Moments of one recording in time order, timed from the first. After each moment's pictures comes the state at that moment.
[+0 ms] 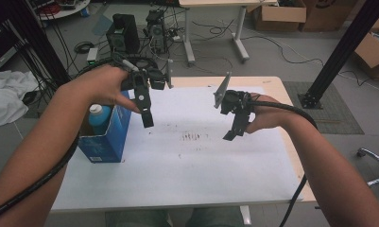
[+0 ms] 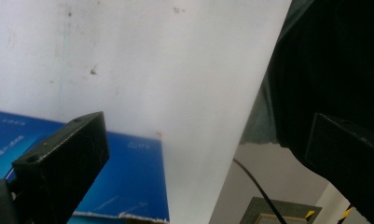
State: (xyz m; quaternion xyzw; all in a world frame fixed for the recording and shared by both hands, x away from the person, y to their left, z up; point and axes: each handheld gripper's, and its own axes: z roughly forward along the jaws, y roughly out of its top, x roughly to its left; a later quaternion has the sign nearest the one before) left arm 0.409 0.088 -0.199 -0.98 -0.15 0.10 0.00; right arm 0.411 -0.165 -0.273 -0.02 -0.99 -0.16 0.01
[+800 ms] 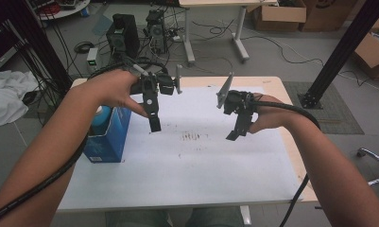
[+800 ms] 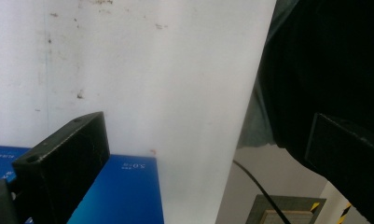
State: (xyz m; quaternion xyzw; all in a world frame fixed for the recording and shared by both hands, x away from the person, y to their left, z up) left arm 0.407 0.069 -0.208 -0.99 -0.11 0.11 0.00; right arm 0.412 -0.172 -0.275 -0.03 -0.99 -0.15 0.01
